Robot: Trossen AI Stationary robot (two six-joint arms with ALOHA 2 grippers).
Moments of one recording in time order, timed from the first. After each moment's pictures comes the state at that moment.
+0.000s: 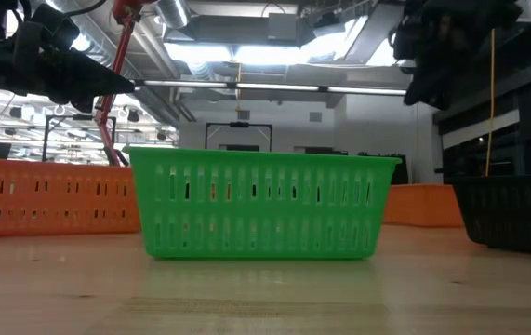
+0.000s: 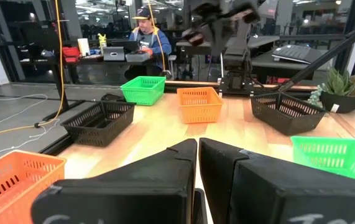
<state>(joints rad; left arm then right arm) -0.08 0.16 0.01 0.22 -0.36 0.03 -0.37 1.00 0.85 -0.75 -0.34 0.22</state>
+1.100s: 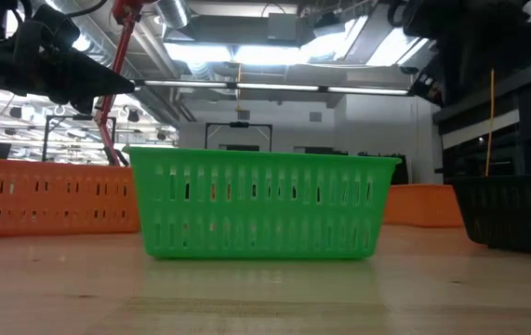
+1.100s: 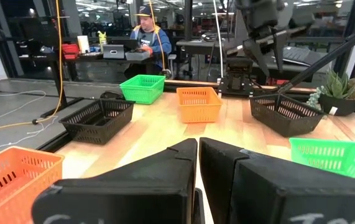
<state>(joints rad) -0.08 0.16 0.01 0.22 -0.36 0.00 0.06 1.15 0.84 -0.71 -0.33 0.15</state>
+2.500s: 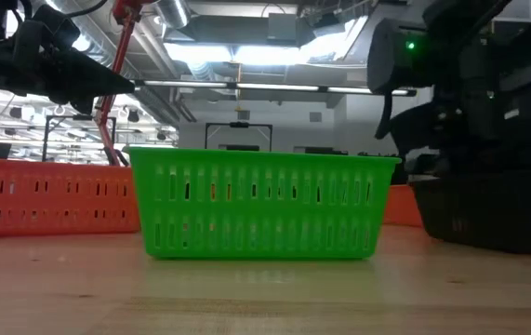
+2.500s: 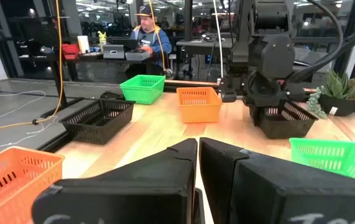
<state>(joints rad) -0.08 0.16 0.01 0.22 -0.36 0.00 0.18 1.66 0.86 -0.73 -0.10 0.04</state>
